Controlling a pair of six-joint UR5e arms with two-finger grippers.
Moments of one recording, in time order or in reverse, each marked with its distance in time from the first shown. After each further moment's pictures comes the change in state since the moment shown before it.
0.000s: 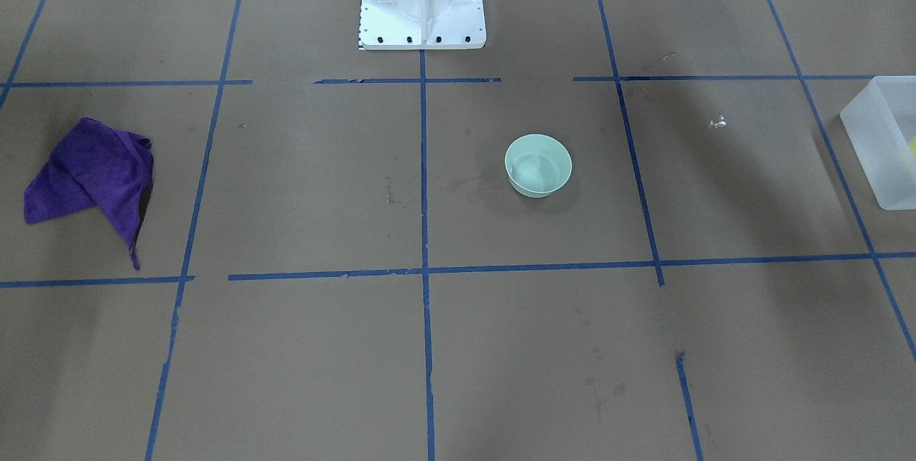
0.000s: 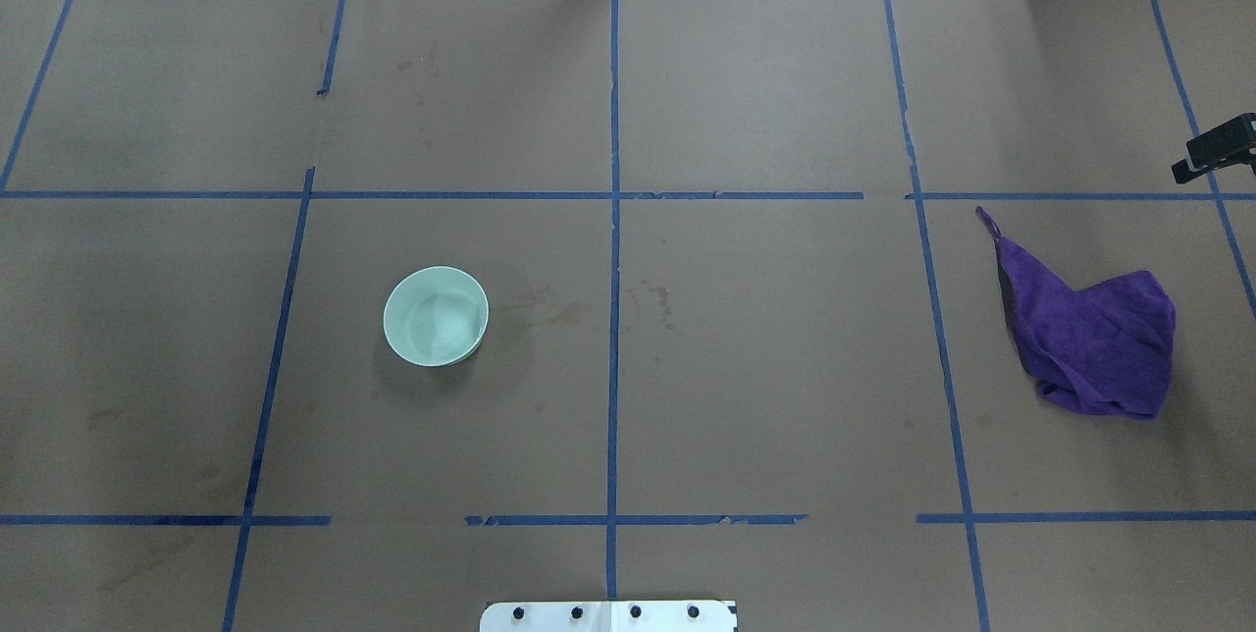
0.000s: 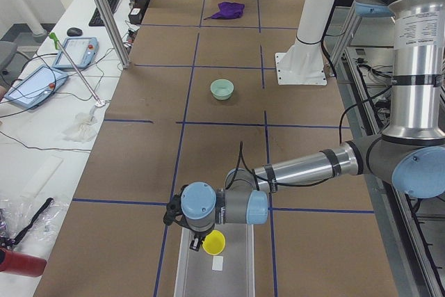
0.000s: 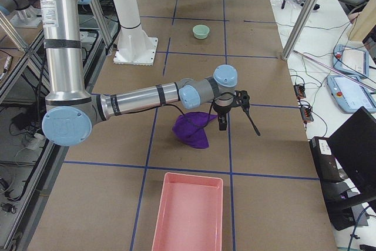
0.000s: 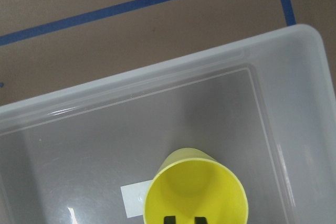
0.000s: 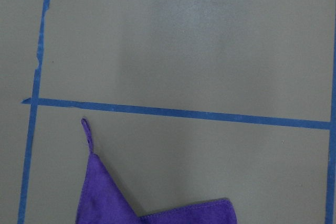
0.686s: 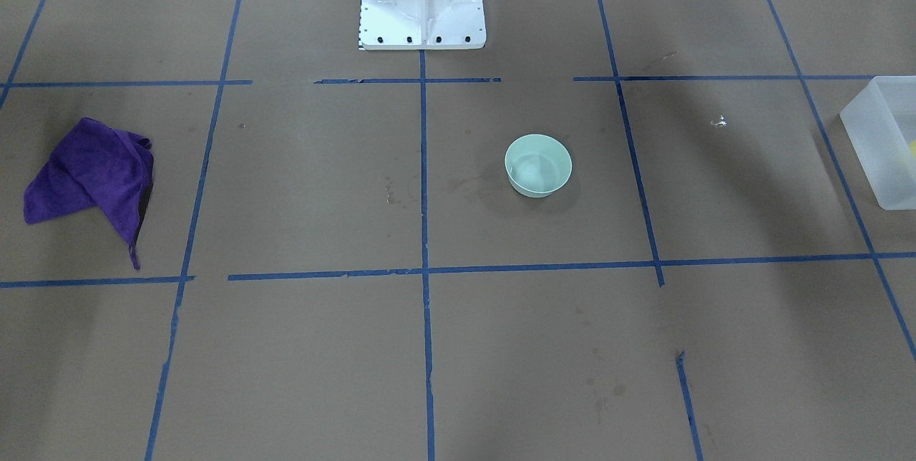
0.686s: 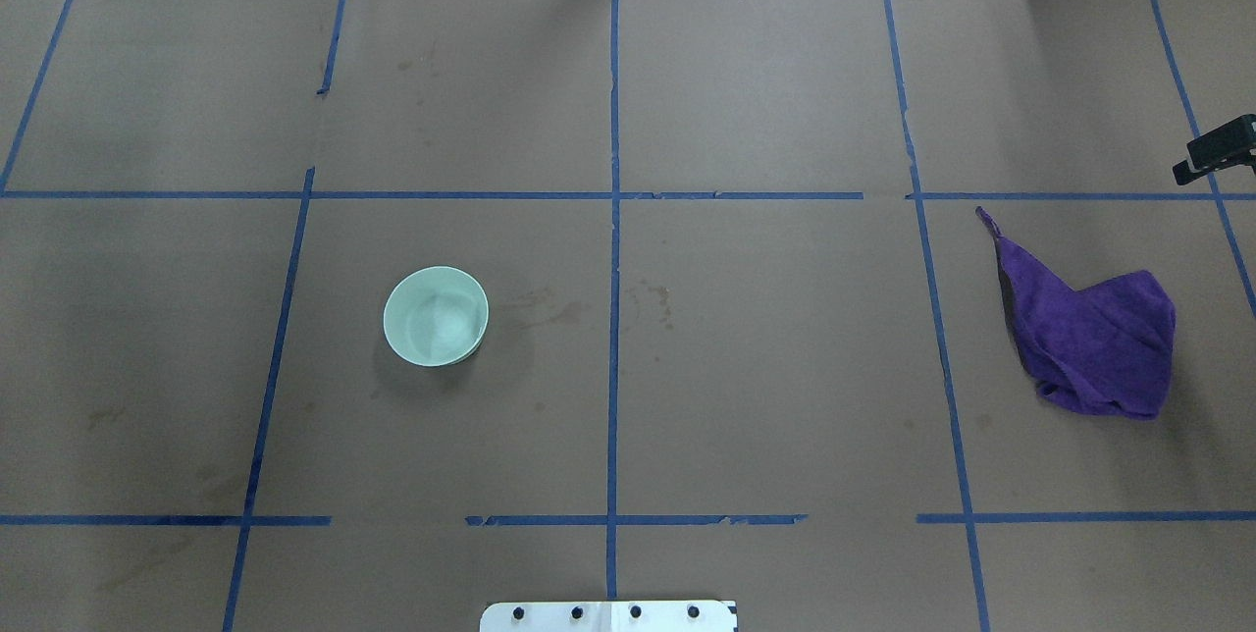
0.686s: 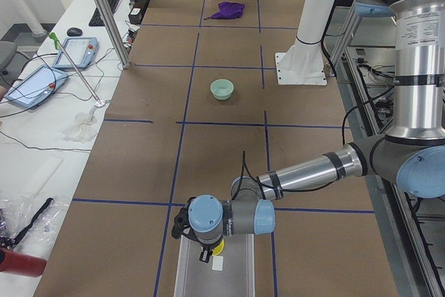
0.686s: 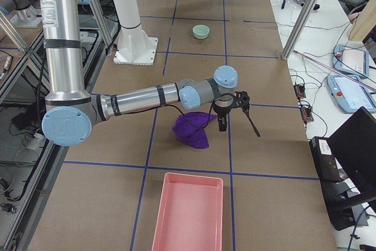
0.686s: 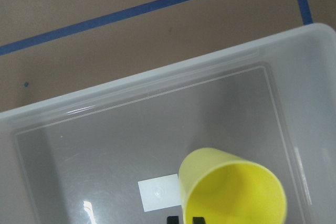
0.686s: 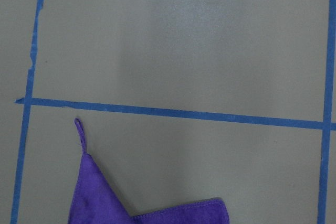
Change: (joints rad) left arm -0.002 0.032 0.103 -0.026 0.009 0.046; right arm 0.014 -0.004 -0.010 0.000 0.001 -0.022
